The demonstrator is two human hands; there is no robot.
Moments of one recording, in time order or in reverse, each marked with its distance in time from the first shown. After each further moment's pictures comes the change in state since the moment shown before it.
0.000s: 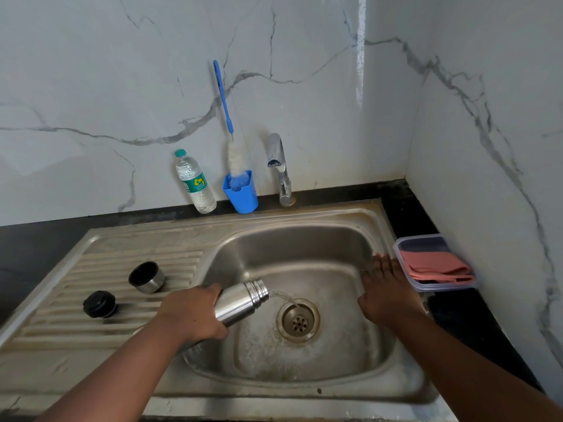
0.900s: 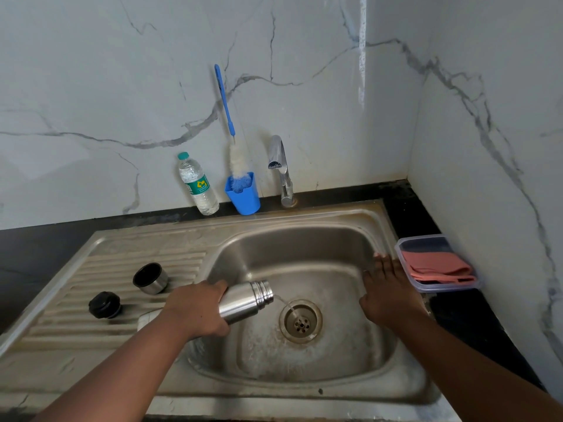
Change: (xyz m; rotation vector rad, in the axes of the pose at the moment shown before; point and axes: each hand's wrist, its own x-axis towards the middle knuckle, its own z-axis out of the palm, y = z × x) left_hand 0.005 0.001 -0.006 0.065 -0.010 0.040; right_hand 0.000 -0.001 0.000 -0.002 0.025 -0.006
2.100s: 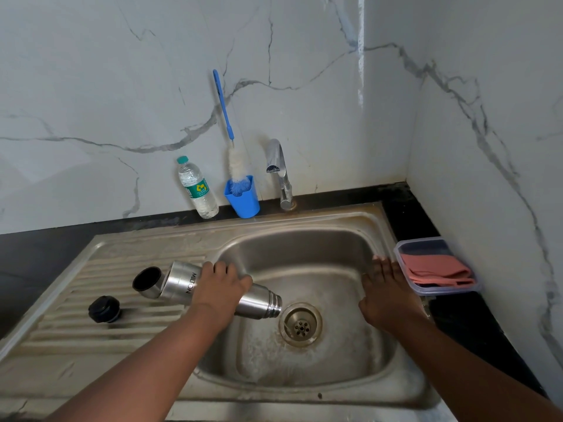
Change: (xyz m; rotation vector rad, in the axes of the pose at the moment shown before) left_hand 0.020 0.039 -0.013 0.420 0.084 0.048; right_hand -0.001 0.000 -0.001 0.029 -0.010 0.005
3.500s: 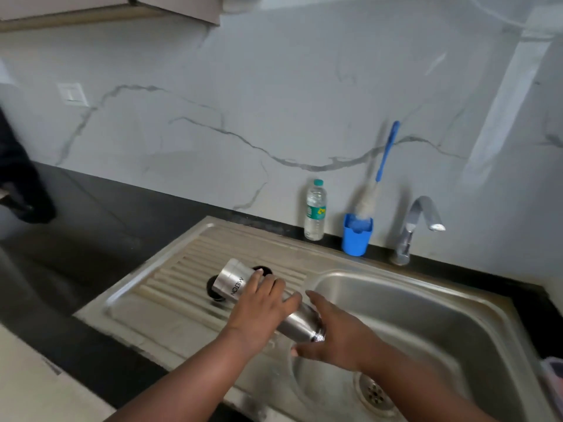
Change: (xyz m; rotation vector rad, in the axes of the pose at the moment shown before) left_hand -0.078 -0.104 0.102 -0.285 0.345 -0.133; right_hand -0.013 -0.268 -0.174 0.591 -0.256 -0.569
